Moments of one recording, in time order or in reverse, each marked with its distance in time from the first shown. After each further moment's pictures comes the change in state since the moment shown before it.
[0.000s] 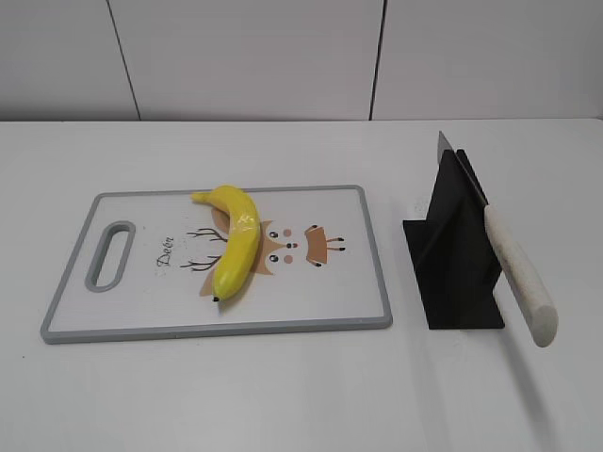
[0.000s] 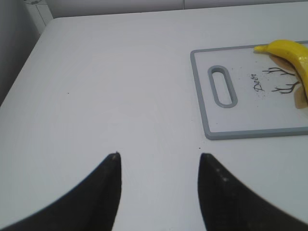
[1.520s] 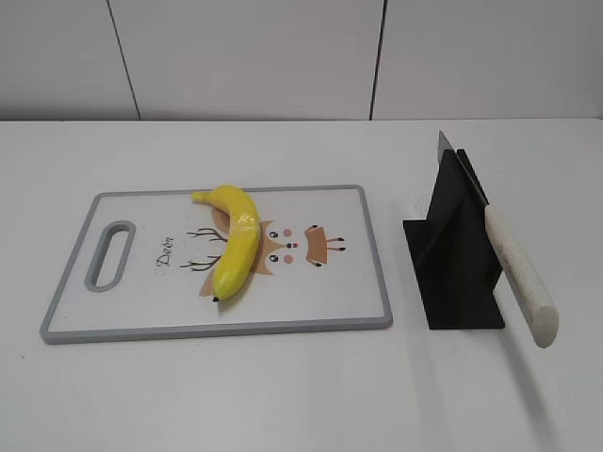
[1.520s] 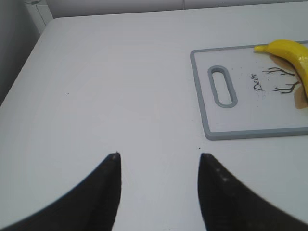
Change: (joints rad) left arm 0.000 0.000 0.000 0.000 0.000 0.000; right arm 0.000 0.000 0.000 0.037 -0.006 -0.001
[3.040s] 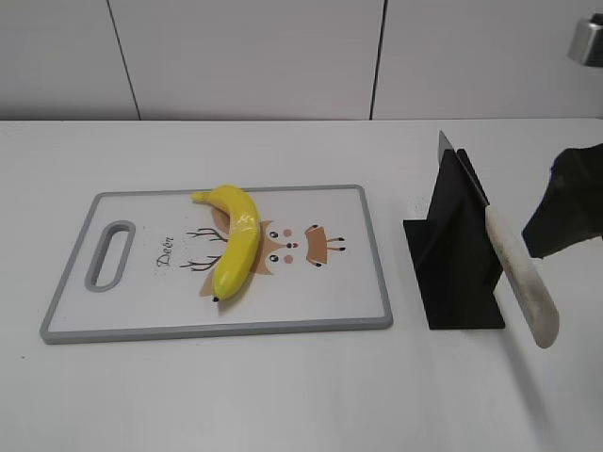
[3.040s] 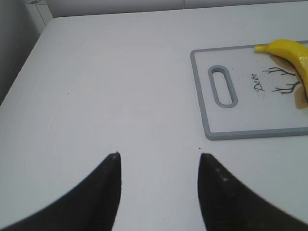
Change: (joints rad) left arm 0.000 0.000 0.000 0.000 0.000 0.000; right arm 0.271 1.243 -0.451 -0.008 0.021 0.107
